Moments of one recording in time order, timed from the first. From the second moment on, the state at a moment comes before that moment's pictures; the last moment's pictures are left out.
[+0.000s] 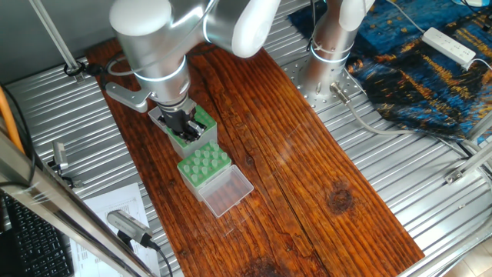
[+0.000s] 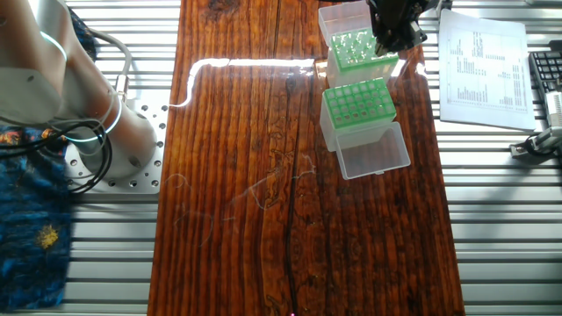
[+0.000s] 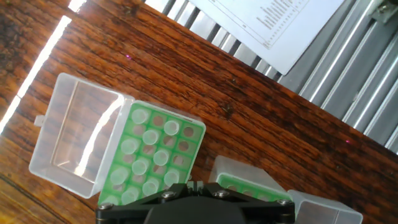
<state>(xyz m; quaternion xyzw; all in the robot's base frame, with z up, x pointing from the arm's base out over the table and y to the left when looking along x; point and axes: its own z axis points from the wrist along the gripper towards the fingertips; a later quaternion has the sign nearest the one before) 0.545 0.116 0.188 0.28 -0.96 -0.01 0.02</state>
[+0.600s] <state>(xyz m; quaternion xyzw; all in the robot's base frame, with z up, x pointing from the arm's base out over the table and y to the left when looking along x) 0.545 0.116 0.188 0.31 -0.95 -0.02 0.03</state>
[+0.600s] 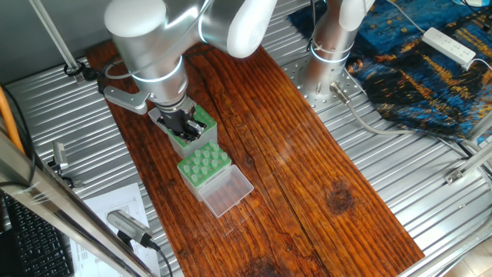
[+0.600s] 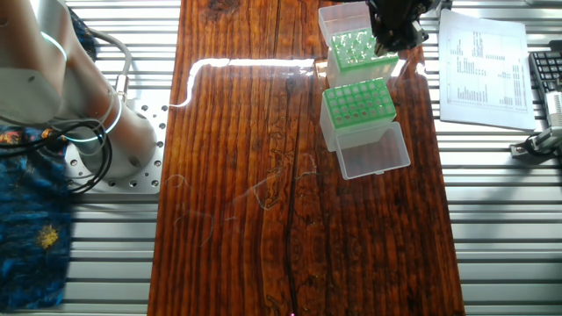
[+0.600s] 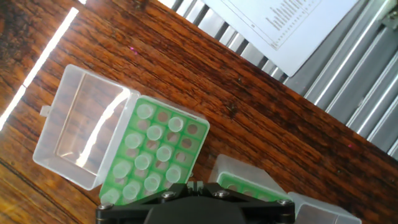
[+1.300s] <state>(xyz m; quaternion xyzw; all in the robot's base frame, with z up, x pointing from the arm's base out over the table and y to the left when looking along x) 0.546 0.116 0.188 0.33 -0.94 -0.02 0.04</state>
